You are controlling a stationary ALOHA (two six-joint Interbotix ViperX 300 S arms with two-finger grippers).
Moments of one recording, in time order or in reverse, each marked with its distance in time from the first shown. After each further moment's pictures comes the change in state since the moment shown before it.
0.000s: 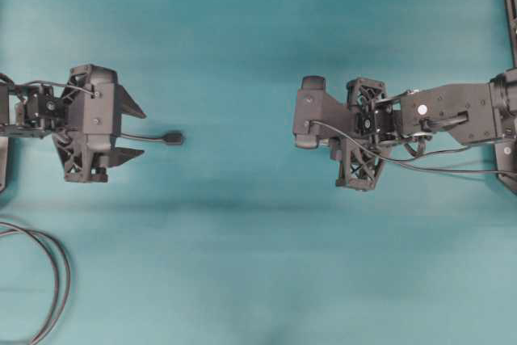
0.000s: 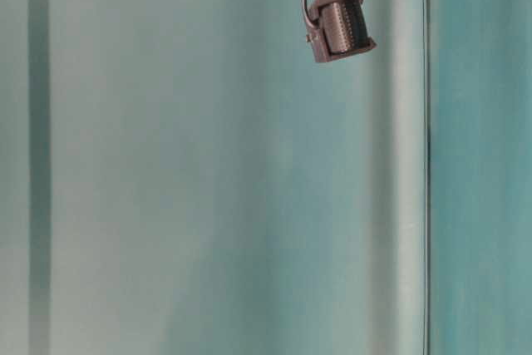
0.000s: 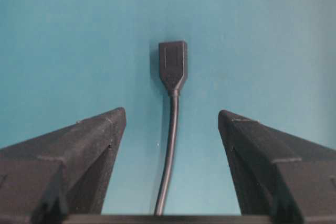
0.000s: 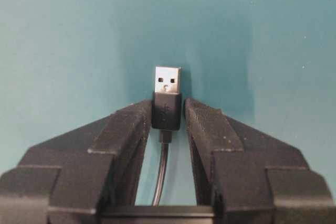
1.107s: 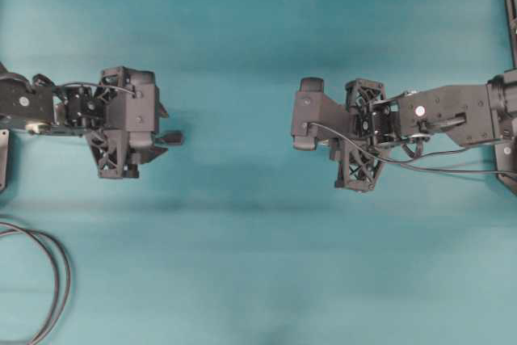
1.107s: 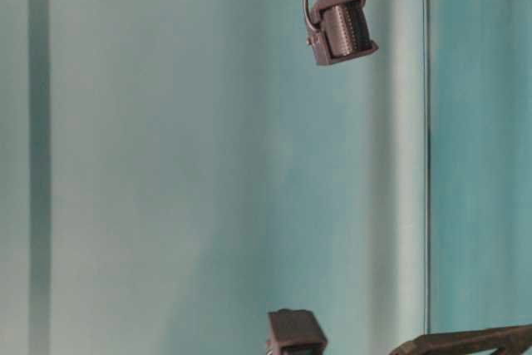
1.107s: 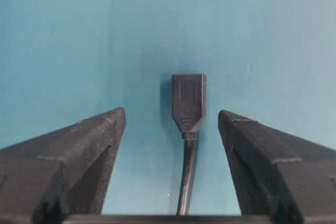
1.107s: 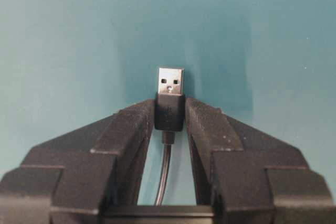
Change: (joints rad) left arm 0.018 0.230 -0.084 -0.002 -0.095 -0.002; right arm 0.003 0.002 -0.011 0.000 0.026 0.005
